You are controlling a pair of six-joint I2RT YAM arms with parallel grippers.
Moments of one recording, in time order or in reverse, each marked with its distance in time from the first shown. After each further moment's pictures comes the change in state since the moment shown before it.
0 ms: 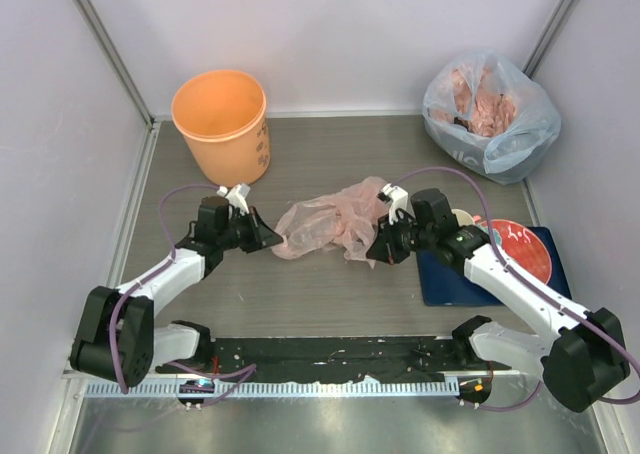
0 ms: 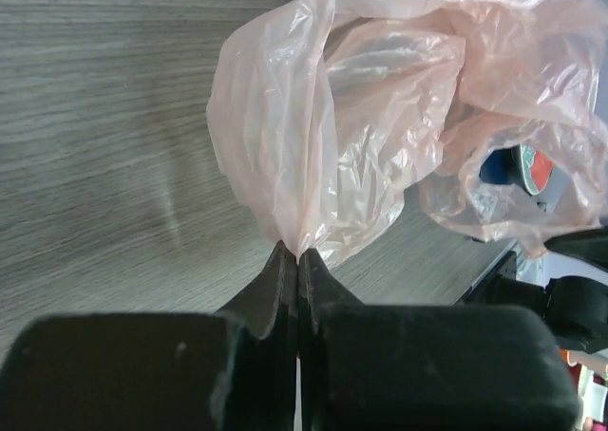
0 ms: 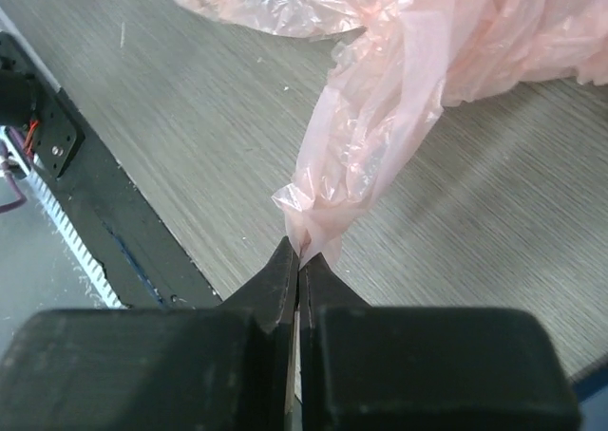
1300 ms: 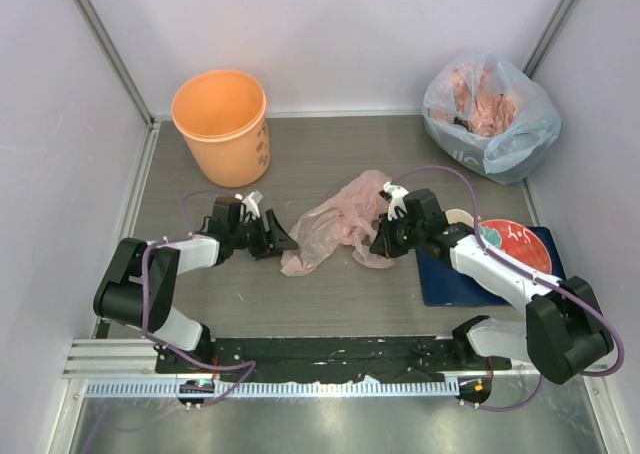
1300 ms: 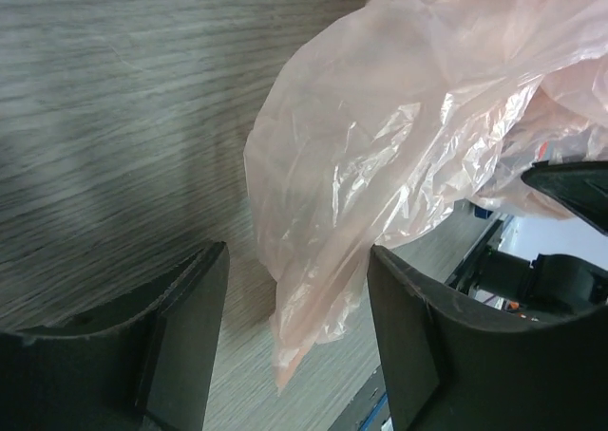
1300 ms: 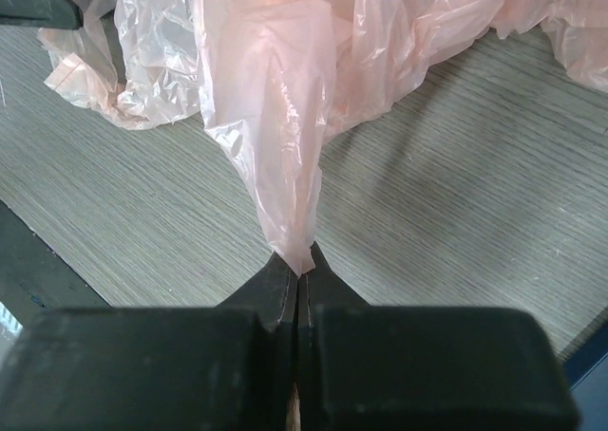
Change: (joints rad) left arm -0.003 0.311 0.049 0.082 0.119 -0.029; right arm -0.040 0.160 -0.049 0.137 0.151 0.059
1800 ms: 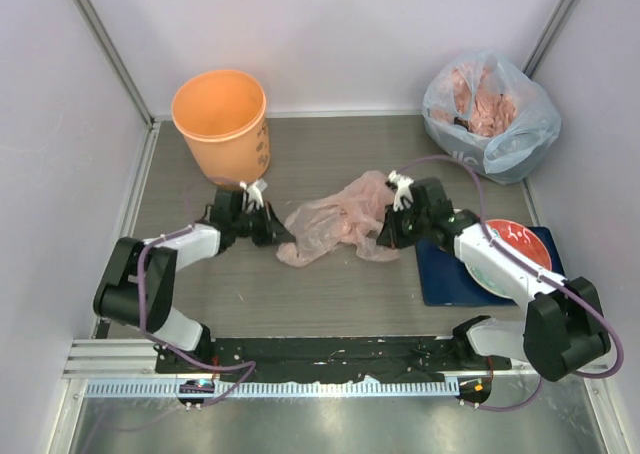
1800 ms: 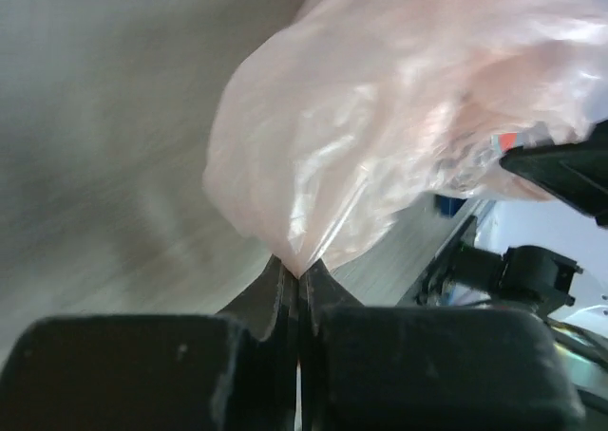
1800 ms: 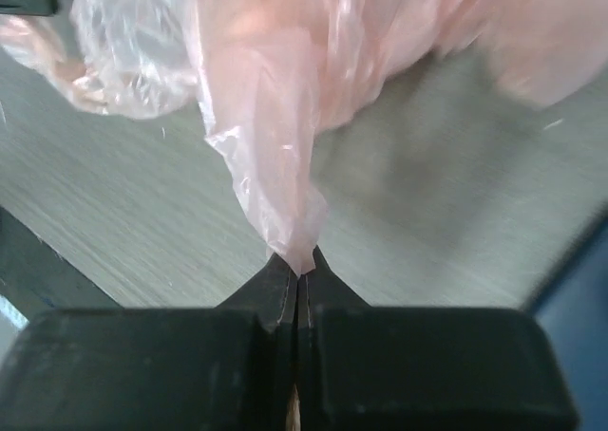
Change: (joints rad) left arm -0.015 0.035 0.031 0.019 0.058 -0.037; right arm -0.040 0.002 0.049 -0.083 0.001 -0.005
